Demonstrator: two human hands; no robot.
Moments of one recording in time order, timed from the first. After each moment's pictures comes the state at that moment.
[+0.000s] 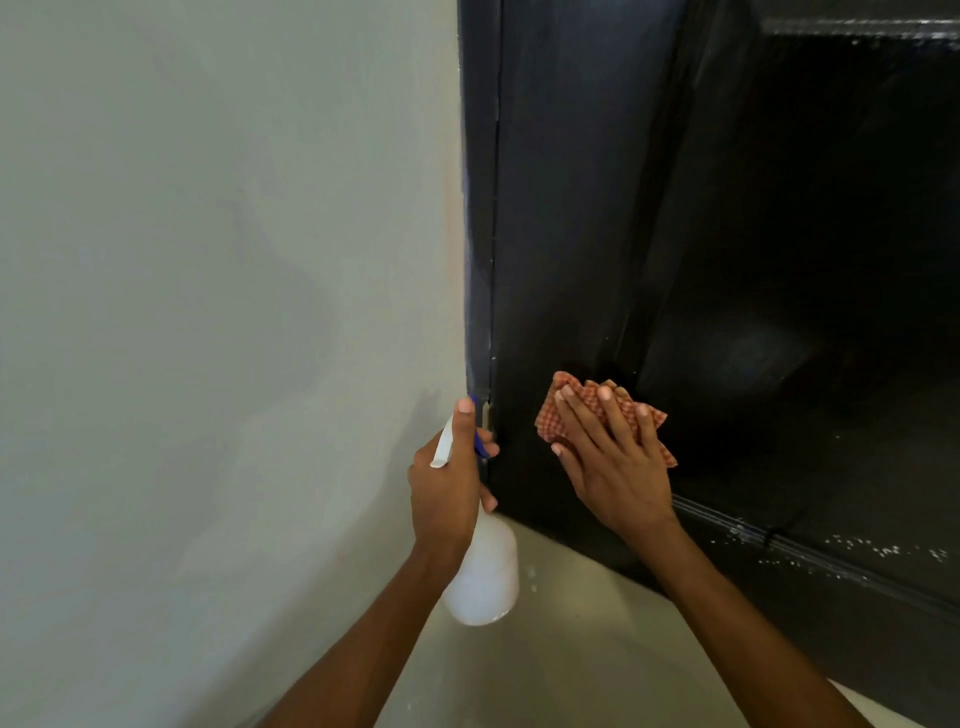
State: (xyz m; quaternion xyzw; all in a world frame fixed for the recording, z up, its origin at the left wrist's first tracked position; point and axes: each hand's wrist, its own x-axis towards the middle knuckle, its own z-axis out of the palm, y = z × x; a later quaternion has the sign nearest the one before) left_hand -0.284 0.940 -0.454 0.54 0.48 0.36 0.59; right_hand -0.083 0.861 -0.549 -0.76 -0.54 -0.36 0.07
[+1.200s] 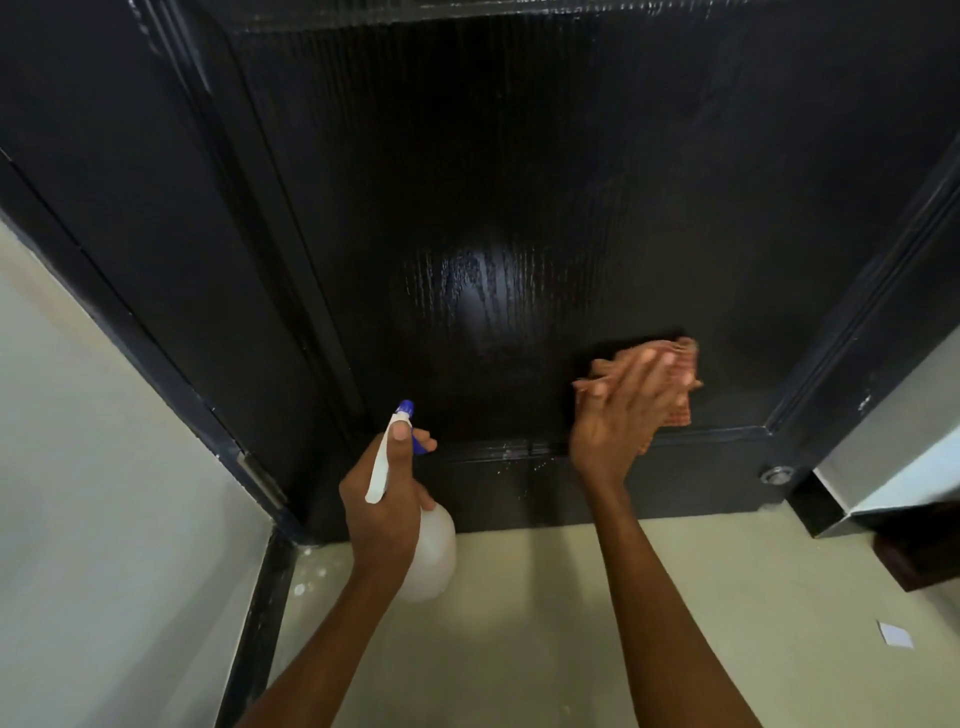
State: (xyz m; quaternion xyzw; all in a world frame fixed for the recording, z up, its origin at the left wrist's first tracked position) left_hand -0.187 0.831 -0.471 0.69 0.25 0.35 0.58; right_hand 0.005 0.677 -0.549 -0.83 -0.06 -0.40 0.39
